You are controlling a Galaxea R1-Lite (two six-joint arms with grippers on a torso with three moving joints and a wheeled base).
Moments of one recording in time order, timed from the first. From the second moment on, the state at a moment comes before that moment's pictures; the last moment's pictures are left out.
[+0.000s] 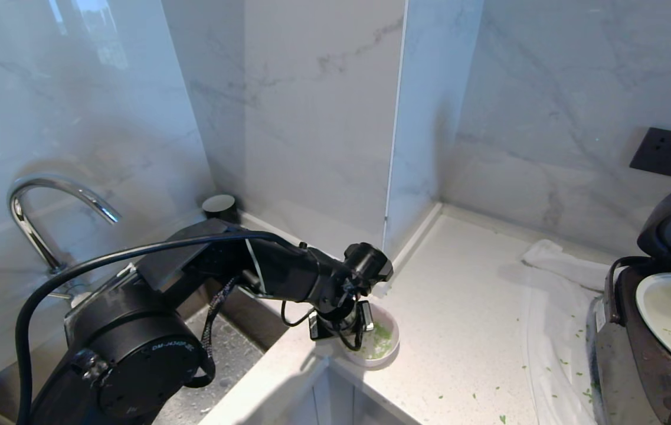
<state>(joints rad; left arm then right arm) -0.76 2.44 -1.72 0.39 0.22 -0.80 0.01 0.00 0.00 0.02 0.01 -0.03</state>
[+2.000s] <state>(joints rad) 0.26 1.87 -0.77 -0.27 0.30 -0.53 0.01 0.00 0.00 0.02 0.01 -0.03</state>
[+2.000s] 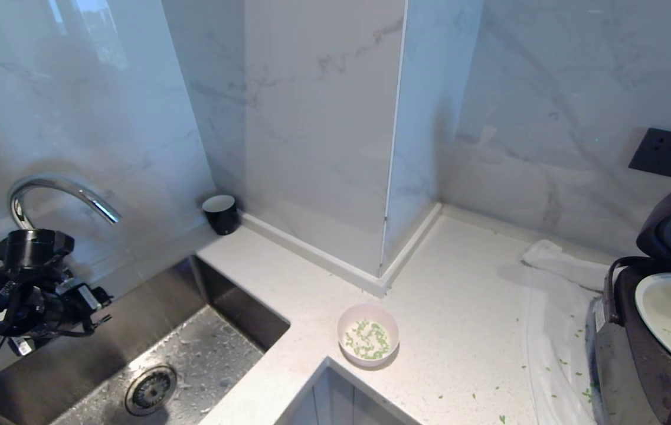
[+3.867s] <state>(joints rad) 0.44 2.16 -1.14 -0.29 0.26 -0.48 0.01 0.00 0.00 0.01 0.01 -0.03</state>
